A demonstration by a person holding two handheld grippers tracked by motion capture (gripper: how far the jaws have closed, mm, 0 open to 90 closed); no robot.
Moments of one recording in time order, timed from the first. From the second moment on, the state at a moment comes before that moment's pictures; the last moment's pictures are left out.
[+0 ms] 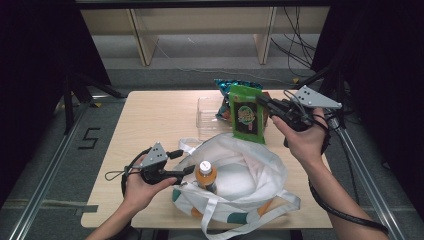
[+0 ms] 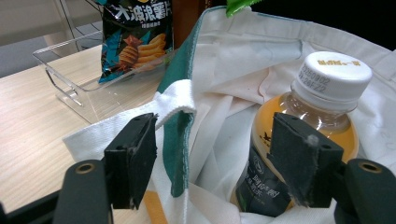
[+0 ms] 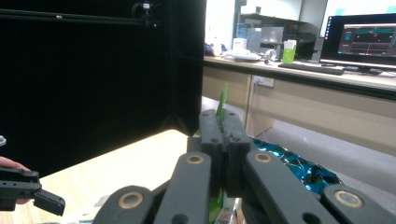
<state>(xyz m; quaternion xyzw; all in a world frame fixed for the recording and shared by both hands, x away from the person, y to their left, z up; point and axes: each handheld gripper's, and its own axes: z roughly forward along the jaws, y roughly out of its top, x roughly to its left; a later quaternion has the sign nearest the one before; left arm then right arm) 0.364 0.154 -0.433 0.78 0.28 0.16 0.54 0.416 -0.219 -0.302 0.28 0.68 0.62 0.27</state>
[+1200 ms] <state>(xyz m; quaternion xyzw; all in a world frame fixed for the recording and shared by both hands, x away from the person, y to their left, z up) 0.363 0.154 -0.434 0.78 0.28 0.16 0.54 0.432 -0.214 -0.301 0.29 0.68 0.62 0.27</state>
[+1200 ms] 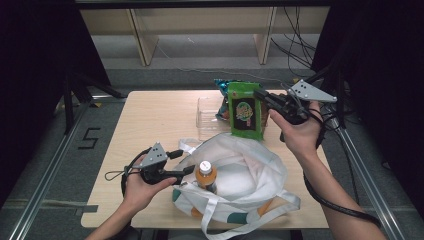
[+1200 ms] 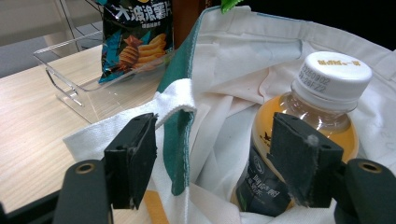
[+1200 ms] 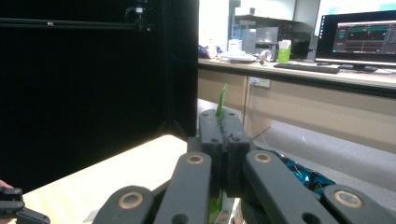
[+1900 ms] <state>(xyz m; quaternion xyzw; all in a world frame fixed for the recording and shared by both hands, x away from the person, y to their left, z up) 0.364 0.154 -0.435 0.78 0.28 0.15 0.54 0.440 -0.209 -0.297 0.30 0.67 0.62 0.27</state>
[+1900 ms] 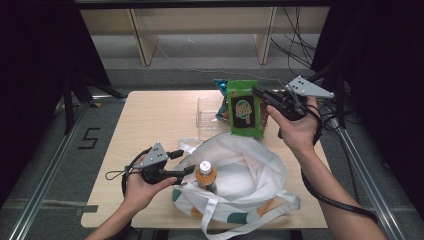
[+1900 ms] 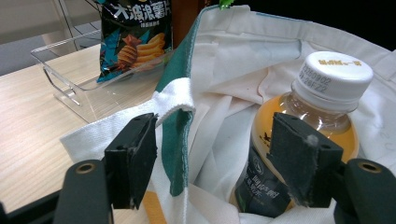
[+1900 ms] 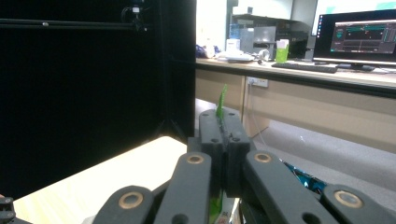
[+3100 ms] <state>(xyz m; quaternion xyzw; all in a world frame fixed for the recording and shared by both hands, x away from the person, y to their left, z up) 0.364 0.154 -0.435 0.78 0.28 0.15 0.54 0.466 -0.206 -0.304 0.32 0.67 0.61 0.27</state>
